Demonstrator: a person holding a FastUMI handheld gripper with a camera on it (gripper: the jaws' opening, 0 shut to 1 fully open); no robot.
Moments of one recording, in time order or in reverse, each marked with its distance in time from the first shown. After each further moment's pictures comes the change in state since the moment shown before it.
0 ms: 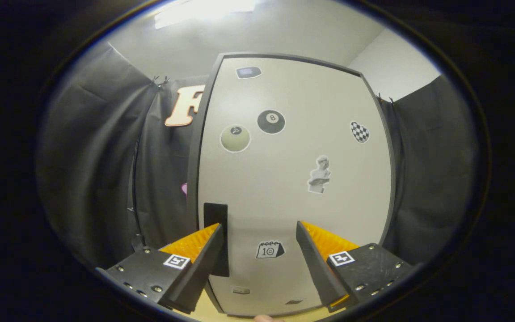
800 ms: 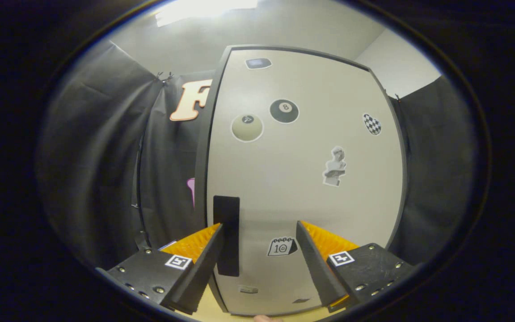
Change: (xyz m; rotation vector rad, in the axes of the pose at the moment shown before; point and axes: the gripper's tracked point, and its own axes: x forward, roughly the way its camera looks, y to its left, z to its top) arm 0.006 0.018 -0.015 -0.015 0.033 0.032
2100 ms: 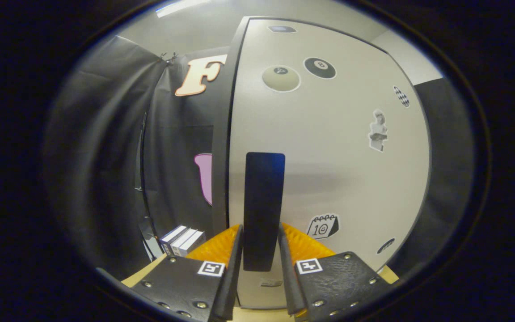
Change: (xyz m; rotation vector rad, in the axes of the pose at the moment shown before) arm 0.027 0.039 -0.053 -0.019 0.147 0.019
